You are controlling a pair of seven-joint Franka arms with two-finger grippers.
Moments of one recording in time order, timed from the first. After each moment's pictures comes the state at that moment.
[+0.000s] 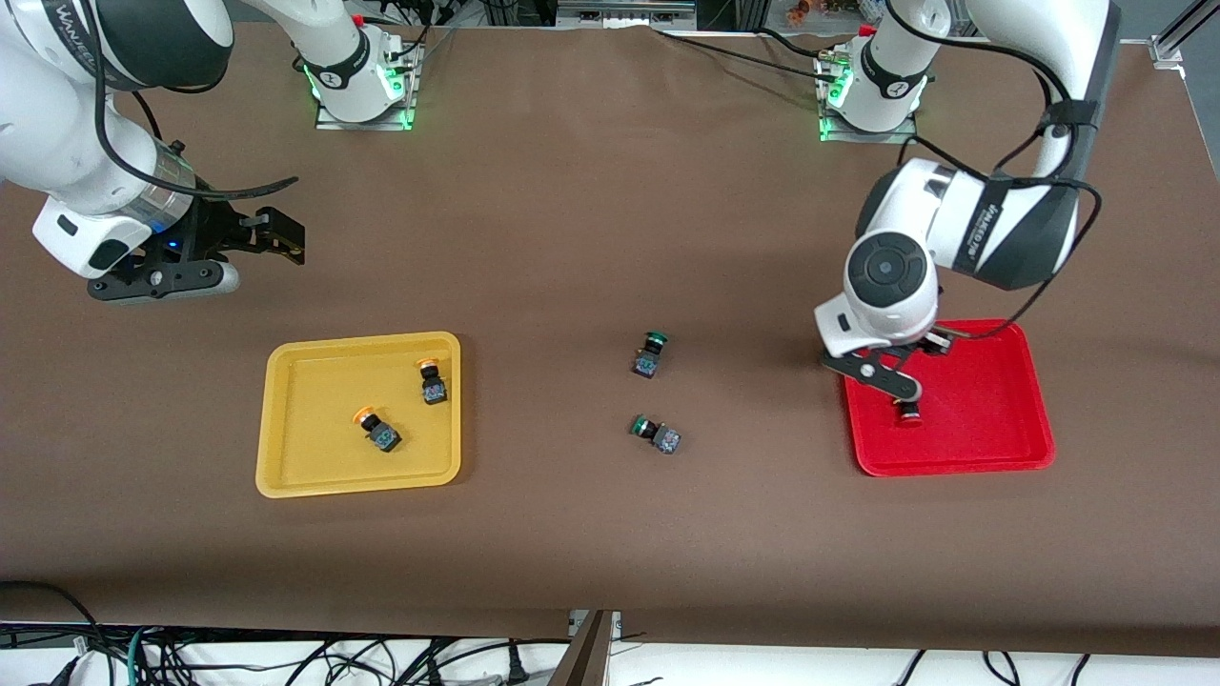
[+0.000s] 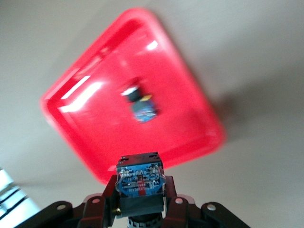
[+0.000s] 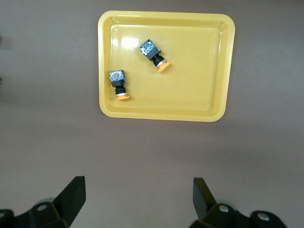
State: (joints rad) left arm -0.20 0.41 -0.10 -1.70 0.50 1.80 0.02; right arm 0.40 0.09 -0.21 -1.65 0.05 1.67 0.05
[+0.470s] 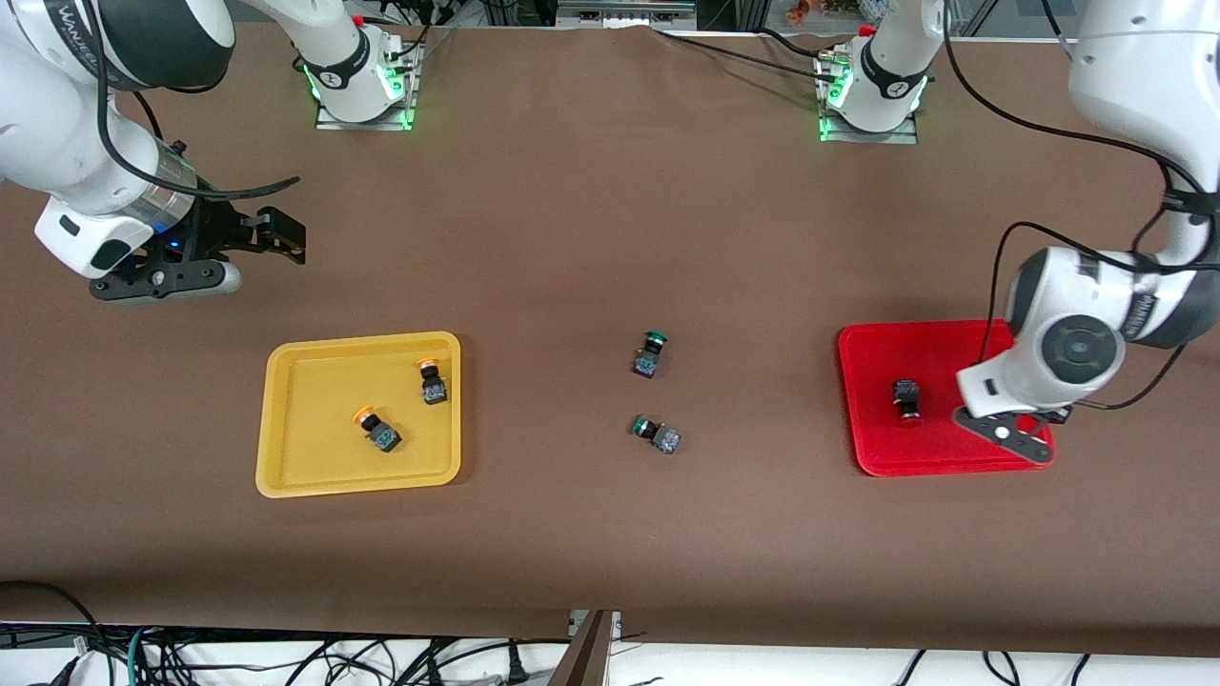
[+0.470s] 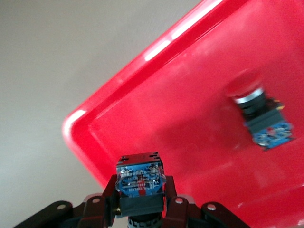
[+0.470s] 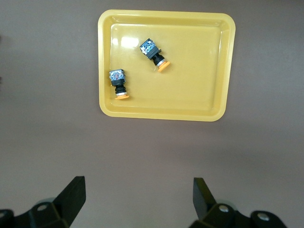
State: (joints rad) left arm 0.18 0.56 -0.11 -1.76 0.42 2.23 0.35; right arm 0.40 0.09 -0.21 -1.65 0.05 1.67 0.05
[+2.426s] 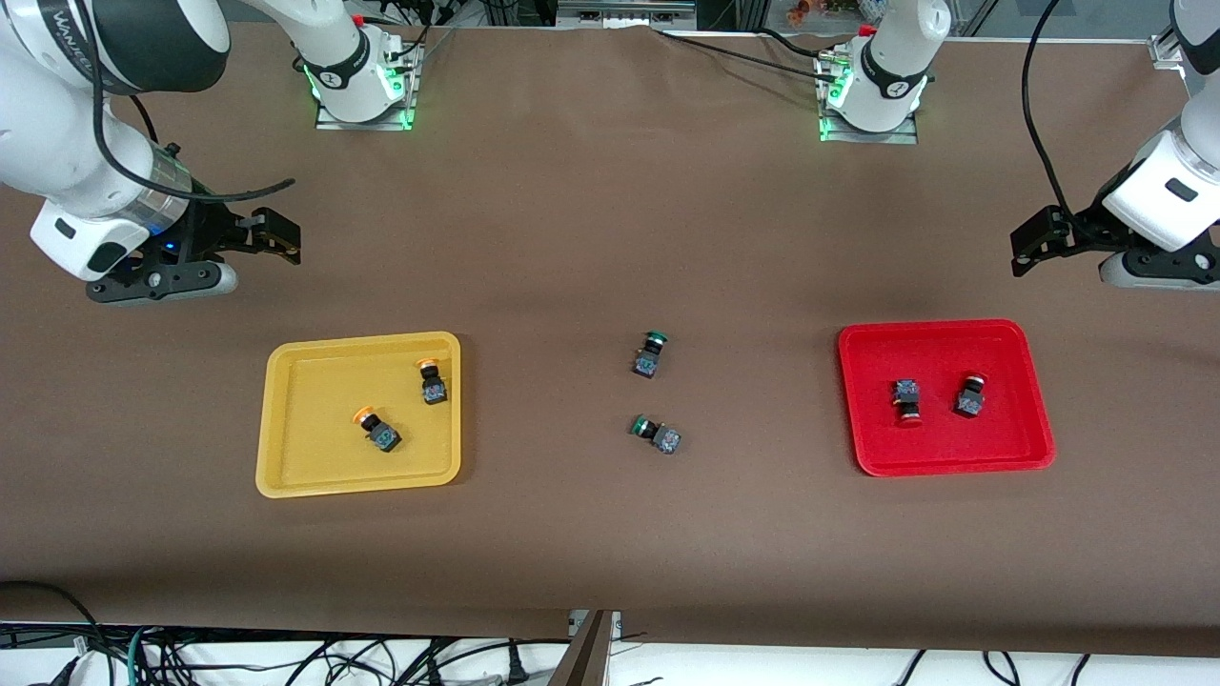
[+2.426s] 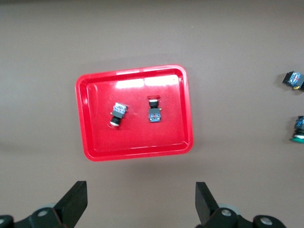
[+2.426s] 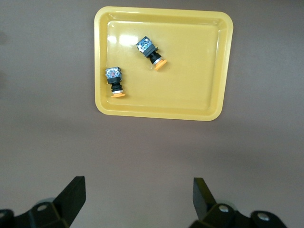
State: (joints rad) left arm 0.00 0.00 -0.05 -1.67 0.04 1.70 -0.05; right arm 0.39 0.09 -0.23 -1.66 0.05 1.67 0.02
